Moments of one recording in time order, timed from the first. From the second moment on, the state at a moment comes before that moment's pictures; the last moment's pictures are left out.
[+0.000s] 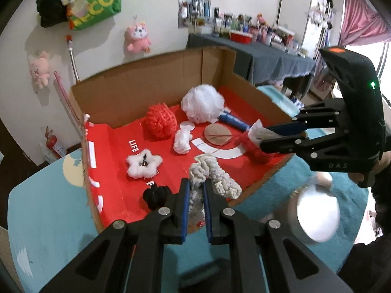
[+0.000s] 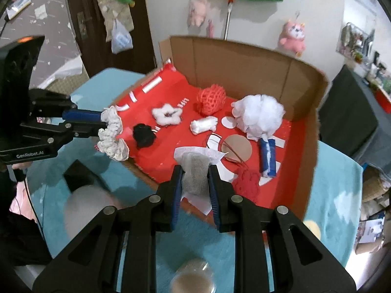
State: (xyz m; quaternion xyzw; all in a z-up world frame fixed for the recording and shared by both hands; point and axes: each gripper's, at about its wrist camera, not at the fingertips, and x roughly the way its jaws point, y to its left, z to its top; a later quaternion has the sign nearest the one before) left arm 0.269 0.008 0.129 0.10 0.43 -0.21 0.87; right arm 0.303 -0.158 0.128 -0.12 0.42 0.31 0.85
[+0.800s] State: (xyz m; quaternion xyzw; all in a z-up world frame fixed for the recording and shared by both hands) left arm 0.349 -0.025 0.065 0.14 0.52 -0.22 0.81; right arm 0.374 -0.127 0.063 -0.16 0.54 0.32 0.77
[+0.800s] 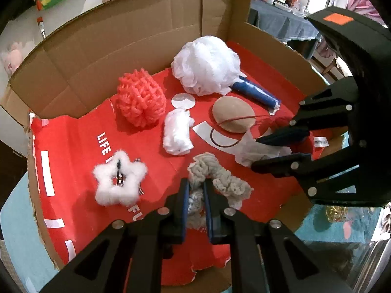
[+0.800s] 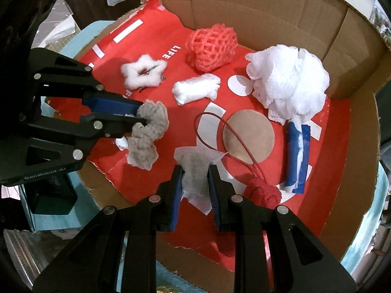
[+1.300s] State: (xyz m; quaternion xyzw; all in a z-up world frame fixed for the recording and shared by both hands) left arm 0.350 -0.022 0.063 0.13 0.53 -0.22 0.81; right arm 0.380 -0.124 0.058 -0.15 0.55 0.31 0.76
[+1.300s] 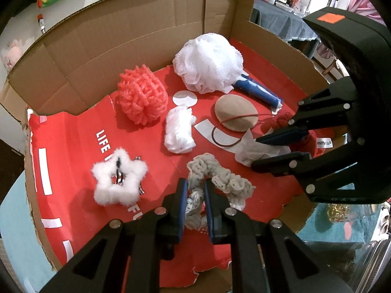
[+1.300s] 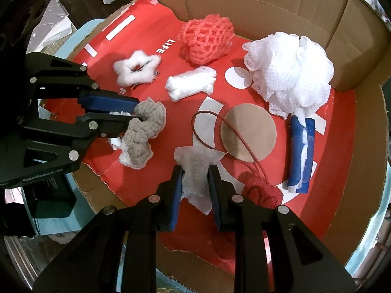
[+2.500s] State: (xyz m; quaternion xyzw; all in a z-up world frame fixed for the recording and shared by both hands) left arm 0.281 0.015 0.134 0.02 0.44 -0.16 0.89; right arm 0.344 -0.169 0.126 -0.07 0.50 0.21 0.84
